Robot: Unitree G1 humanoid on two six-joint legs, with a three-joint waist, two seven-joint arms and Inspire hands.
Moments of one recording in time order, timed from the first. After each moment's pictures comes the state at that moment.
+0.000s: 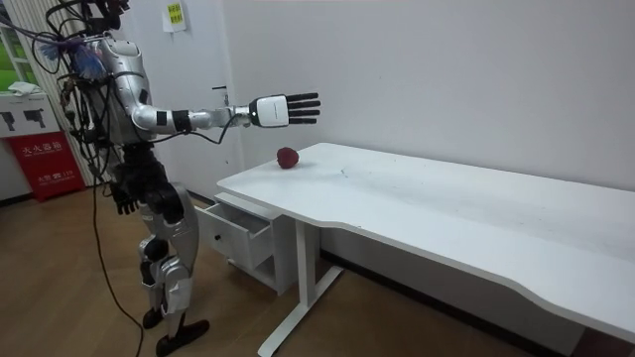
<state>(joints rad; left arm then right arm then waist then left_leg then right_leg) 0.28 0.24 0.27 1.16 0.08 0.02 0.07 0.09 -0.40 -0.45 0.12 0.31 -0.06 -0.31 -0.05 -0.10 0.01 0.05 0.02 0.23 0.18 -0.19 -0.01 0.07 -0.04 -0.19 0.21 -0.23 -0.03</state>
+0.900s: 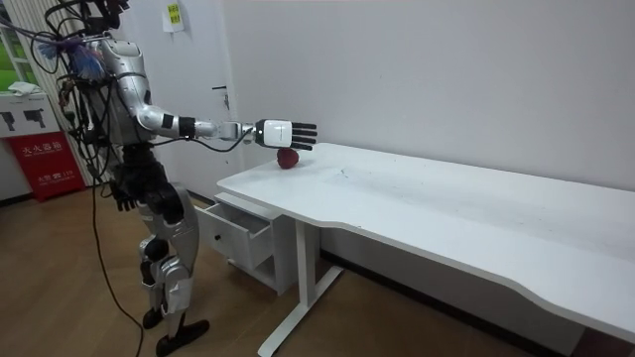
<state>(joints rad) 0.28 0.26 0.23 1.13 0.10 0.02 0.08 0.06 -0.43 -0.32 0.33 0.22 -0.05 -0.15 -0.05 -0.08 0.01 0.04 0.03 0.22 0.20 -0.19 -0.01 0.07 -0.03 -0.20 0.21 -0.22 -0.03</state>
